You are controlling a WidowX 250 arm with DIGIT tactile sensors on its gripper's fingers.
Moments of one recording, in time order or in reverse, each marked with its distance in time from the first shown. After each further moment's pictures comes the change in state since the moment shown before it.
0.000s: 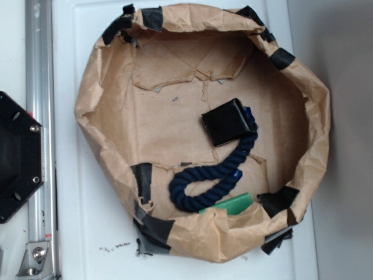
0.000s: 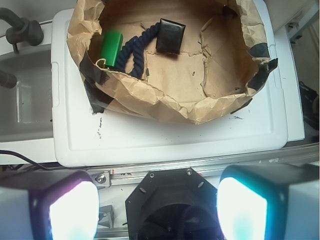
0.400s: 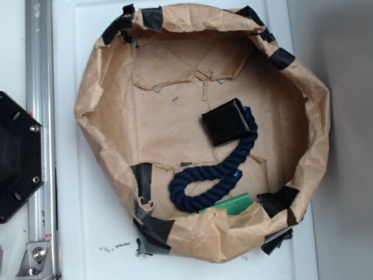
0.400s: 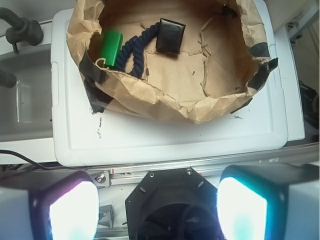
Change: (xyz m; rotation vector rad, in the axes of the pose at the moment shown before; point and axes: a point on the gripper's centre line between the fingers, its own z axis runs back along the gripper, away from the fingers) arm 0.000 0.001 -0.003 0.006 0.005 0.012
